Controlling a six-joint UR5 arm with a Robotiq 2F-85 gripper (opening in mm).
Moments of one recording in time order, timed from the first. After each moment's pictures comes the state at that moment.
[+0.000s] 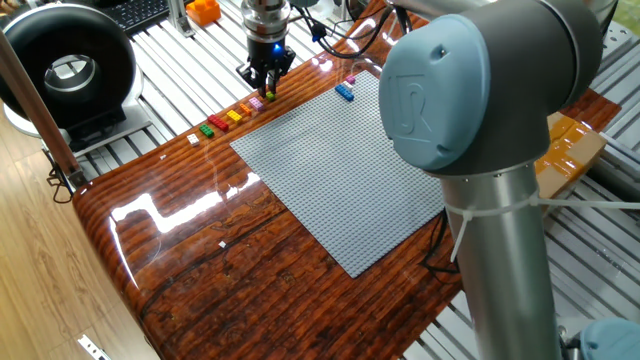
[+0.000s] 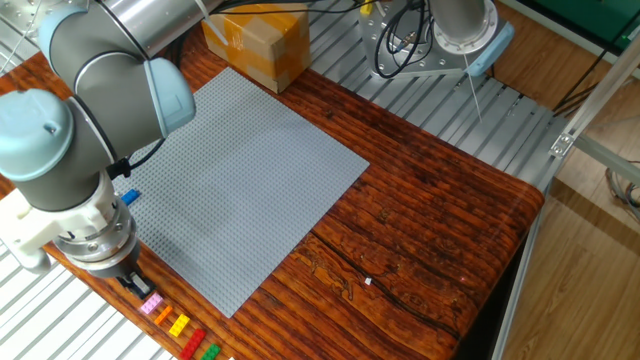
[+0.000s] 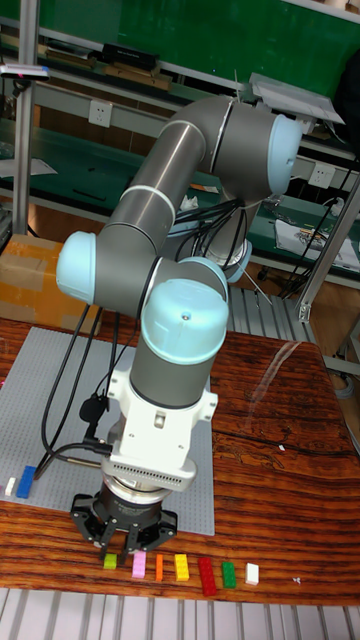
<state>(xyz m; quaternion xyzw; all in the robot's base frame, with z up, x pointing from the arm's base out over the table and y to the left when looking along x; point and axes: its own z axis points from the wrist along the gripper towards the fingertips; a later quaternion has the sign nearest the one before) 0.774 -0.029 0.010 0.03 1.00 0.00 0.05</state>
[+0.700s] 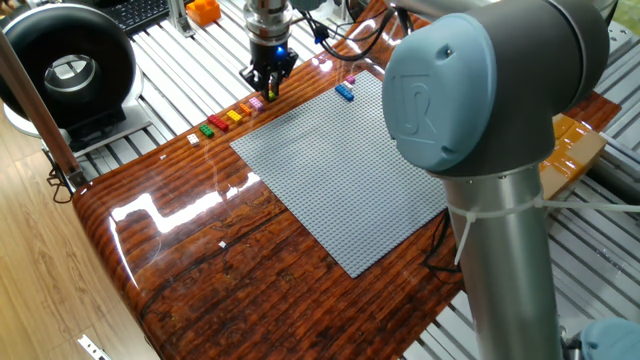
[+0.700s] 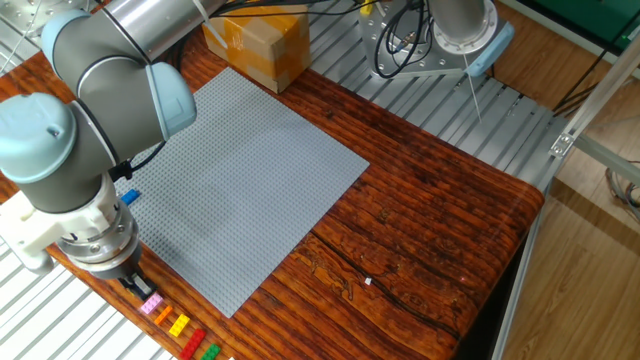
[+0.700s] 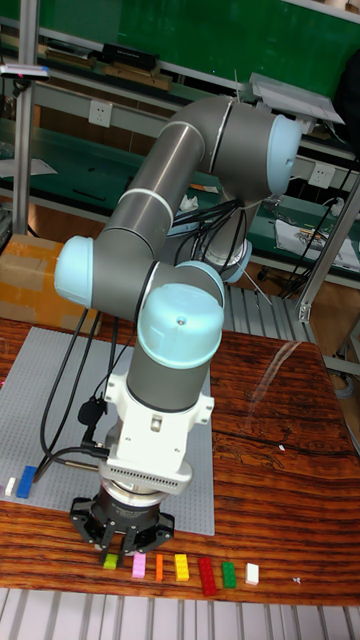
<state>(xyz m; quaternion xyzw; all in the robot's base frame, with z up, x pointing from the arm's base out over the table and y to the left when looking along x) 0.774 -0.030 0.004 0.03 1.00 0.00 0.05</state>
